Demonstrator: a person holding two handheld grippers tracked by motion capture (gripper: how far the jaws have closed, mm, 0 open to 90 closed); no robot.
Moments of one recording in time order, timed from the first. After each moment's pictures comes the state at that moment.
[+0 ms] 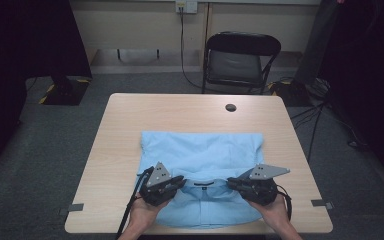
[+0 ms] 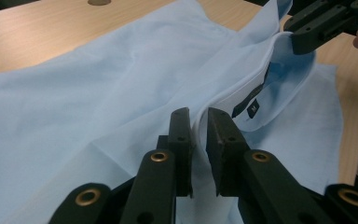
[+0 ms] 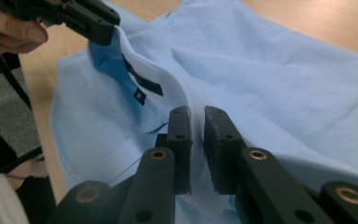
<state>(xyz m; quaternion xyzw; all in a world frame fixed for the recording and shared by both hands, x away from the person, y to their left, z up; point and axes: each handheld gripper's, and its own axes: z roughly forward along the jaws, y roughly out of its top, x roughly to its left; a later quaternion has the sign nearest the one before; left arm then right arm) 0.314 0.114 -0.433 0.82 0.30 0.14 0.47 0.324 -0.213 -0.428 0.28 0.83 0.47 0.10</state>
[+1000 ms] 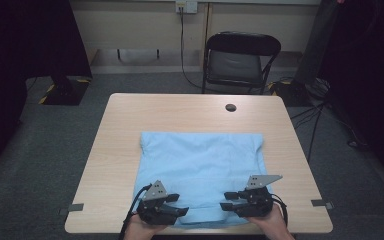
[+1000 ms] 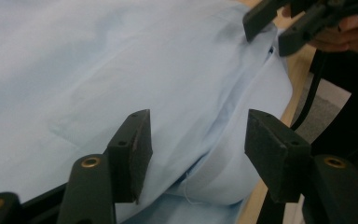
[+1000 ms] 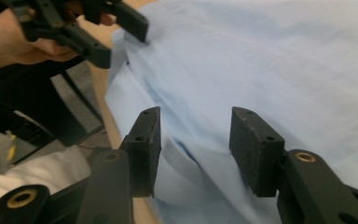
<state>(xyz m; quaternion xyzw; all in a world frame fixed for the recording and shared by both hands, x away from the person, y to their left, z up) 0.292 0.123 -0.466 0.82 0.32 0.03 0.47 0.315 -0.211 -0.462 0.28 0.83 0.47 -0.03</state>
